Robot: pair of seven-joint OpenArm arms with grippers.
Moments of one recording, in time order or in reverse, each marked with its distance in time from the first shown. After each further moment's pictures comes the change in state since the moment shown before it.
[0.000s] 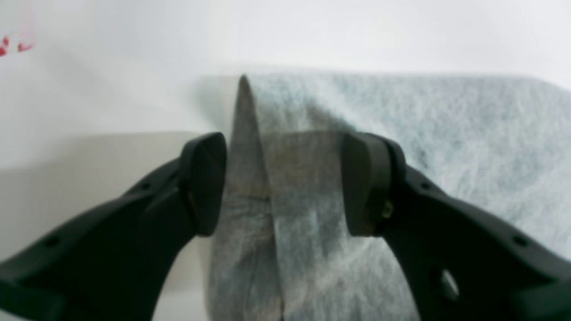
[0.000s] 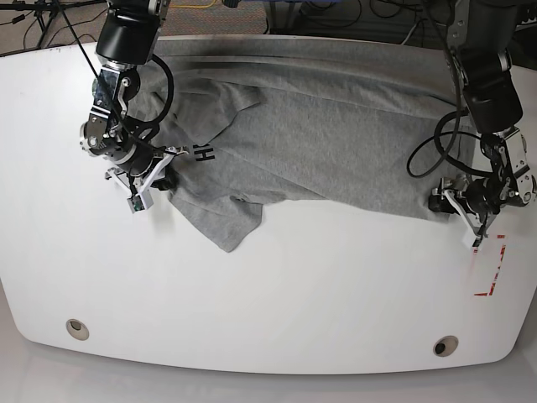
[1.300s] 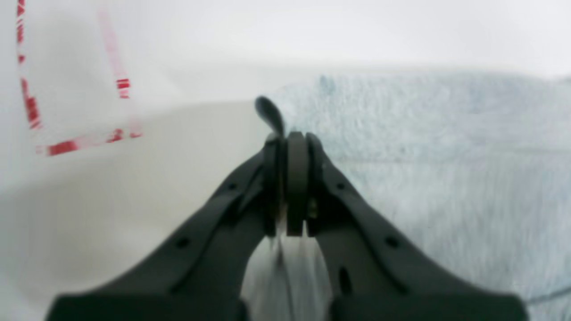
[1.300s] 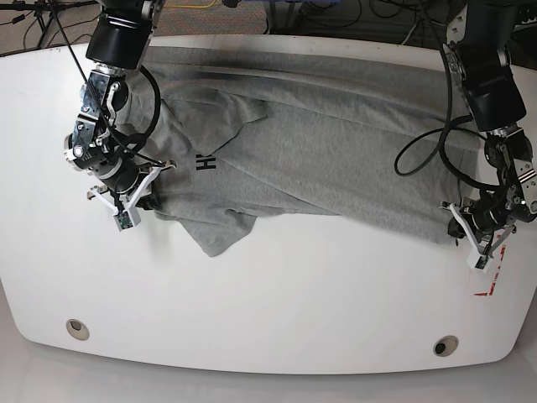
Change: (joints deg) left arm 1.5 0.1 1.3 16.4 0.0 0.0 4.1; right arm 1.2 2.0 0.2 9.2 -0.2 0.0 -4.9
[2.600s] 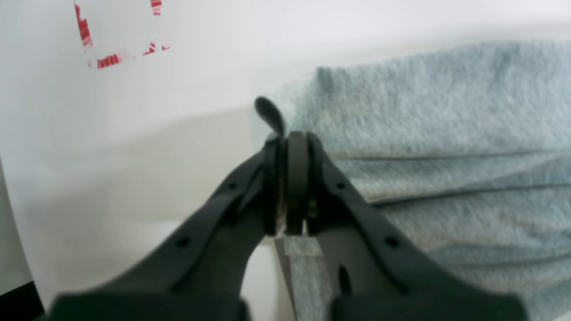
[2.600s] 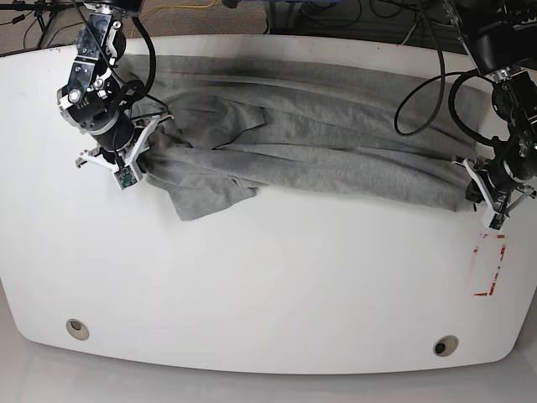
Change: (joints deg) left arm 17.7 -0.5 -7.4 23.9 -6.1 0.0 7.5; right arm -17.1 0.2 0.1 24.5 1.3 0.0 -7.6
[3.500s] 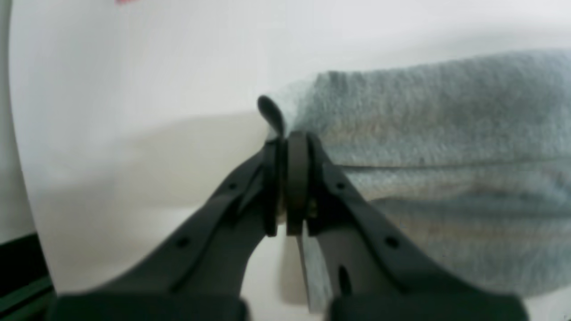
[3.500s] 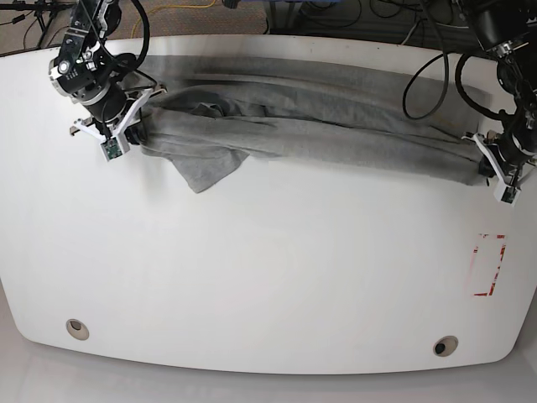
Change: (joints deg) left arm 7.7 0.0 -5.8 4.6 0.0 -0.2 0.1; right arm -7.6 -0.4 5.7 1.7 7.4 0.0 0.1
